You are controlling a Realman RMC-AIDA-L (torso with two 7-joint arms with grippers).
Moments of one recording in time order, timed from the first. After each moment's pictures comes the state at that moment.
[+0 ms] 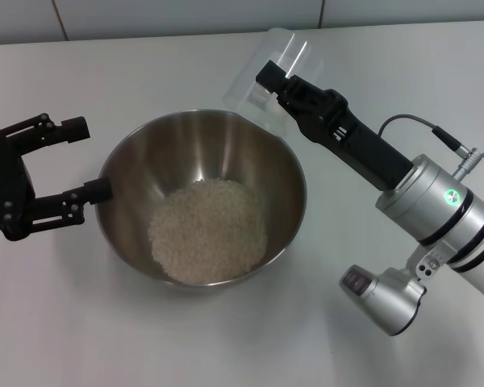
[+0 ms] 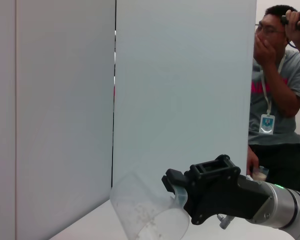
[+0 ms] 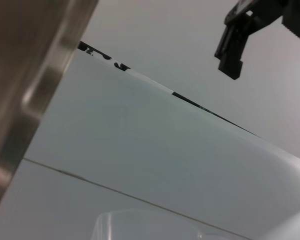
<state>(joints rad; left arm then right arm) -0.34 -2.05 0.67 0.87 1.75 1.90 -1.26 0.55 2.09 0.37 0.27 -2.36 -1.49 -1.74</state>
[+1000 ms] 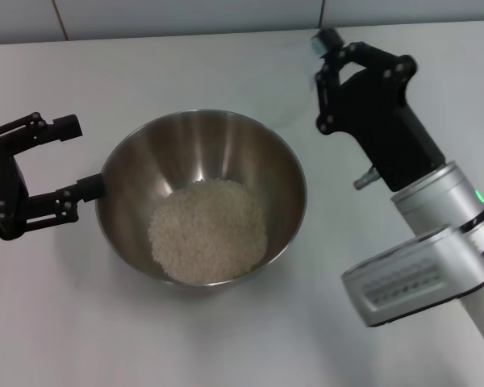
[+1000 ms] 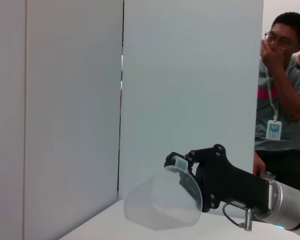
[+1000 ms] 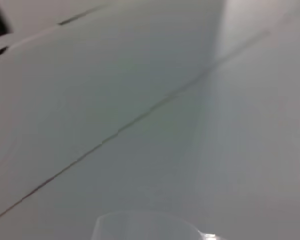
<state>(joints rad) -0.33 -2.05 0.64 0.87 1.75 1.90 -1.26 0.40 2.09 0.44 0.53 -2.20 -1.43 -1.05</state>
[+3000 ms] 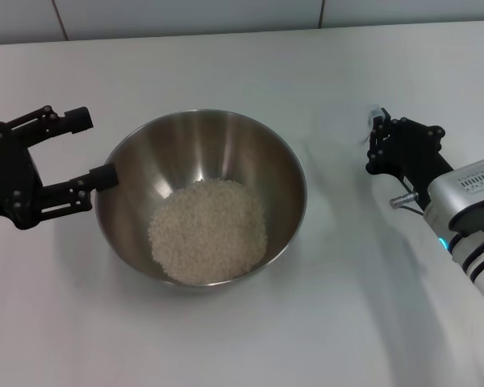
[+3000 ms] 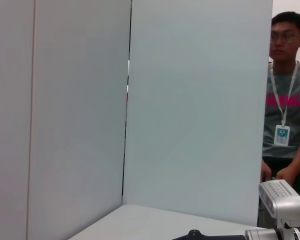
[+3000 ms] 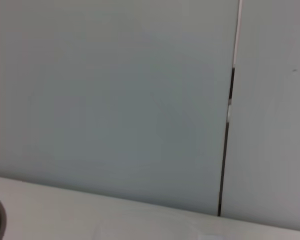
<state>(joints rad) -0.35 -2.06 0.64 0.82 1.75 1.86 -1.24 0.37 2.09 0.67 0.42 -2.19 -0.93 -0.15</state>
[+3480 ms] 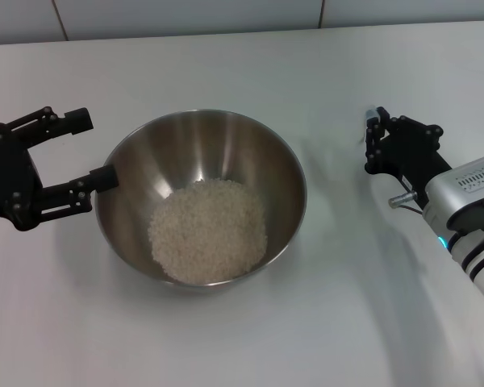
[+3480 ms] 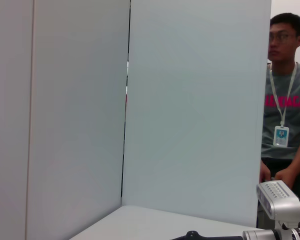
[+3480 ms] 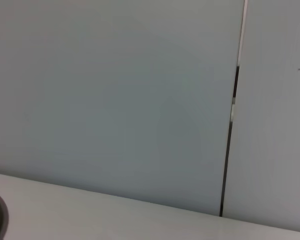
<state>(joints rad) -0.35 -2.06 0.64 0.82 1.75 1.87 -1.23 0.37 2.09 0.67 0.42 -2.20 -0.92 -0.15</state>
